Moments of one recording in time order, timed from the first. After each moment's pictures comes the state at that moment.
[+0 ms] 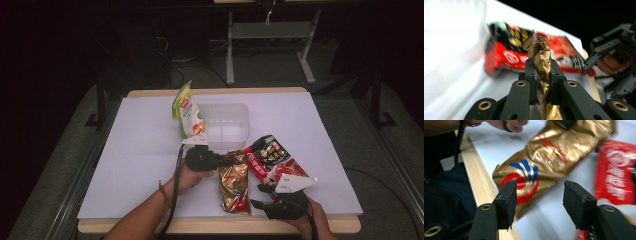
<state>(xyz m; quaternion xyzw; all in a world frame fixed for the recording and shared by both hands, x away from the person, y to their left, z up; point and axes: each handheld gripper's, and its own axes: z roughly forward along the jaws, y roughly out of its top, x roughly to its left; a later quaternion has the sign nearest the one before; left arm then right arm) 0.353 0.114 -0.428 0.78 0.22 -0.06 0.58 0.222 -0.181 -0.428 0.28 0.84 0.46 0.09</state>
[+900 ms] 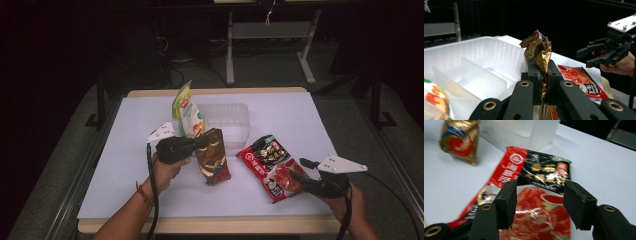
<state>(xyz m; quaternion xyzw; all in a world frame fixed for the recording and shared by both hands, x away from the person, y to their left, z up) 0.342 0.174 -0.387 0.73 0.24 0.07 0.63 0.251 -0.272 -0.410 0.36 0.79 0.44 0.23</state>
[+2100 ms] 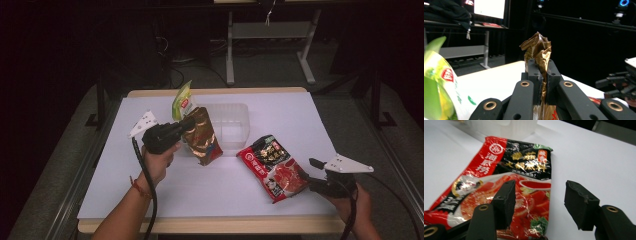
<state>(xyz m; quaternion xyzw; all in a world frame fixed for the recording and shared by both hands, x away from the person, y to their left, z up) 0.347 0.194 -0.353 0.66 0.29 0.16 0.67 0.252 -0.289 -0.420 0.39 0.78 0.42 0.25</state>
